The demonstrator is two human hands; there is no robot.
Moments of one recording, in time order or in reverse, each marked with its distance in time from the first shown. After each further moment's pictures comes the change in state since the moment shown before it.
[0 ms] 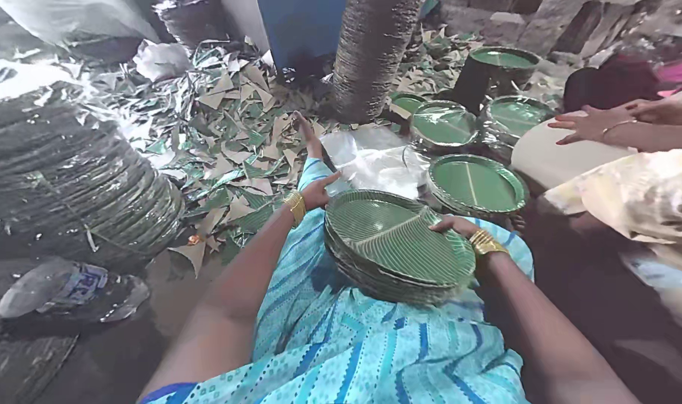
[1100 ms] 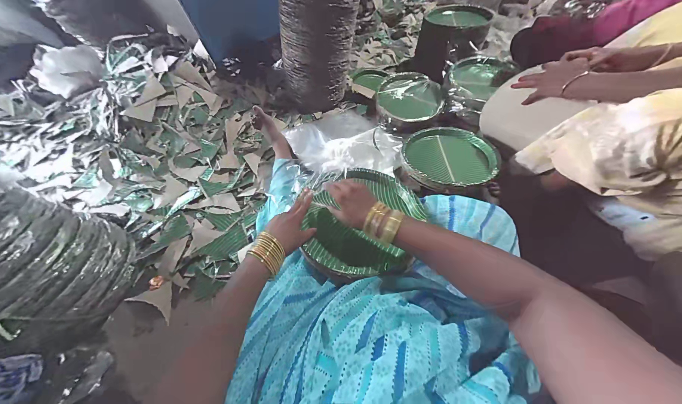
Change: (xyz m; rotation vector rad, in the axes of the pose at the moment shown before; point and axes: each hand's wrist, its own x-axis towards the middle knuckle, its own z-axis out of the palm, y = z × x) left_hand -0.023 0.042 0.023 0.575 -0.164 -0.243; right_hand 0.017 -0.105 0.135 -1.045 0.018 -0.745
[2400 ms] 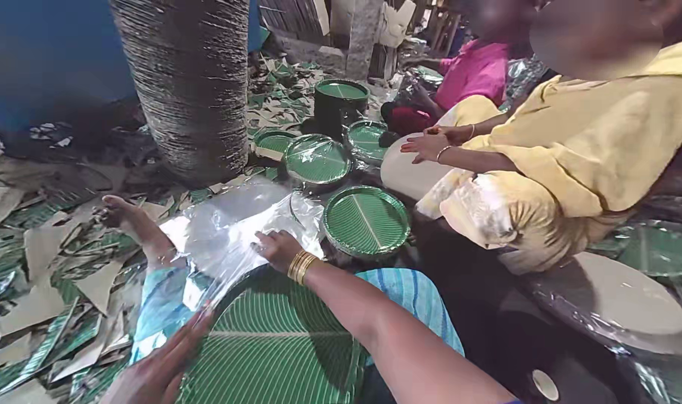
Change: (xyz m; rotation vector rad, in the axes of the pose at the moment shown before) left_hand 0.098 -0.073 -0.009 -0.105 0.339 0.598; right_hand 0.131 0.165 0.034 -0.103 0.362 -0.064
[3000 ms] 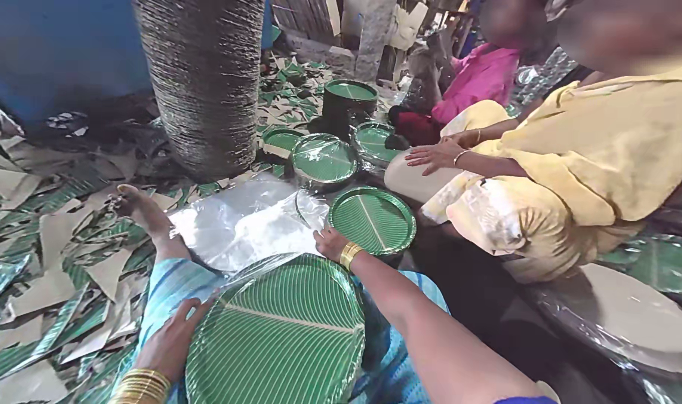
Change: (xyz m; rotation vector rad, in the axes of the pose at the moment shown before) left_hand 0.031 -0.029 0.038 0.147 -0.152 -0.453; right_hand -0.071 0.088 -0.010 -0.312 -0.479 0.047
